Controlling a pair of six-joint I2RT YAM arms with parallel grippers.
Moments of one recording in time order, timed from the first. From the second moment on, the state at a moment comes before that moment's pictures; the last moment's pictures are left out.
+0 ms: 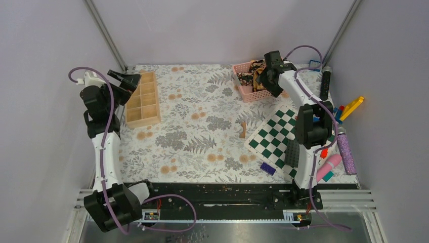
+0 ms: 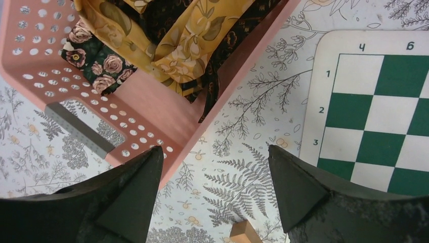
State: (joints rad) left arm 0.37 1.07 0.98 -0.02 0.45 -0.81; right arm 0.22 2.04 1.82 -0.81 0.28 0.91
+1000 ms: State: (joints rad) left arm 0.37 1.04 0.88 -0.05 0.55 -0.90; right arm 0.21 2.46 2.38 -0.82 0.16 0.57
